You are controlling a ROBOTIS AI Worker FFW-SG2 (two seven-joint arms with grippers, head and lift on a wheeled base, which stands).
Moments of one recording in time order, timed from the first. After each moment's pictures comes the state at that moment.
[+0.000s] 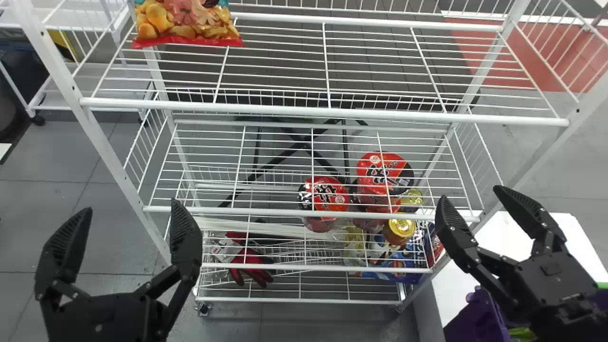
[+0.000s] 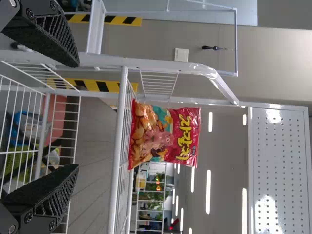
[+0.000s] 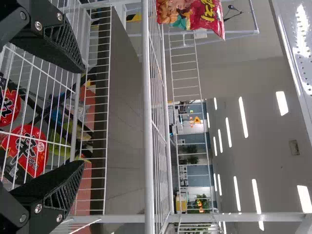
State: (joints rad) left arm 0.89 0.20 -0.25 -2.29 -0.08 -0.29 0.43; right arm 0.82 -0.09 -0.16 -2.32 -0.25 0.00 0.33
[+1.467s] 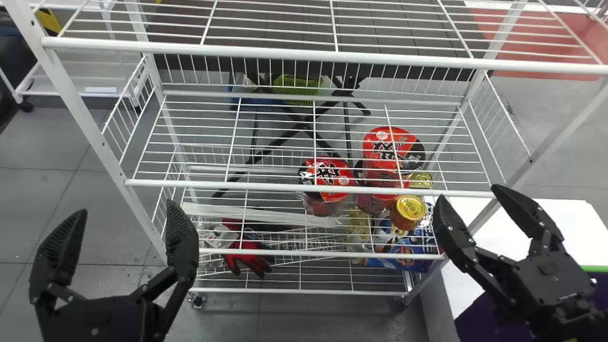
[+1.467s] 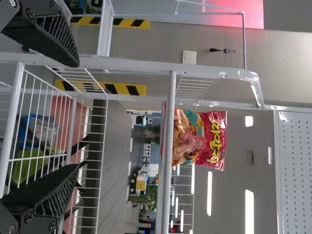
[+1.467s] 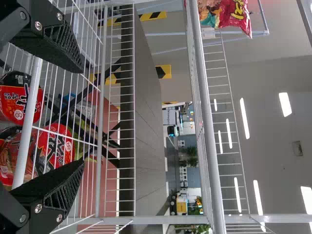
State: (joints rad) left arm 0.90 0.20 -0.25 -2.29 -0.09 -0.31 0.45; right arm 0.82 -0.09 -0.16 -2.32 -0.25 -0.01 0.33
